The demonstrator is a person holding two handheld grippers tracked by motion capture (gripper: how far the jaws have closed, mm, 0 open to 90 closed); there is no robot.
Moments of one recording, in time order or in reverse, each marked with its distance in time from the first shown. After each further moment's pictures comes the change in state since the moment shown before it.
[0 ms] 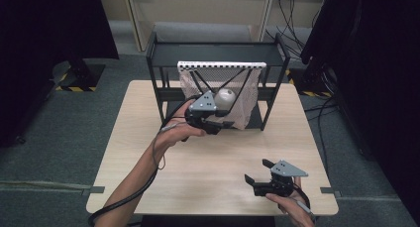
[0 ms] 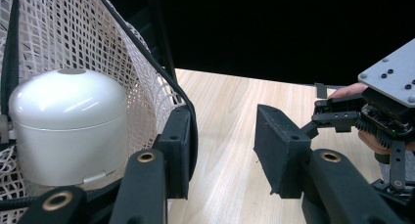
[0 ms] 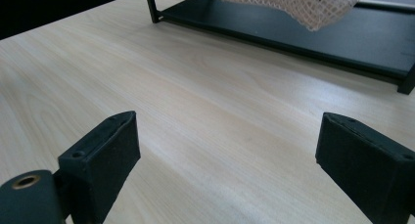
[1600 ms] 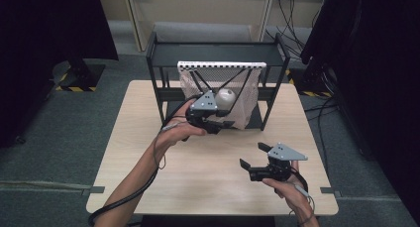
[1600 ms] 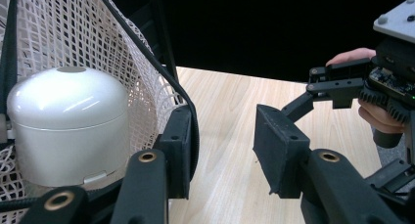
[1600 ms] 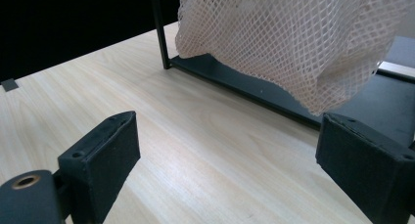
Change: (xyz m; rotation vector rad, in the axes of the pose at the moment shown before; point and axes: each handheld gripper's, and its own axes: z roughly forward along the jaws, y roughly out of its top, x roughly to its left) left arm 0.001 0.001 0.002 0.009 0.002 -0.001; right arm 0.006 0.060 0.002 -0.069 0.031 -0.052
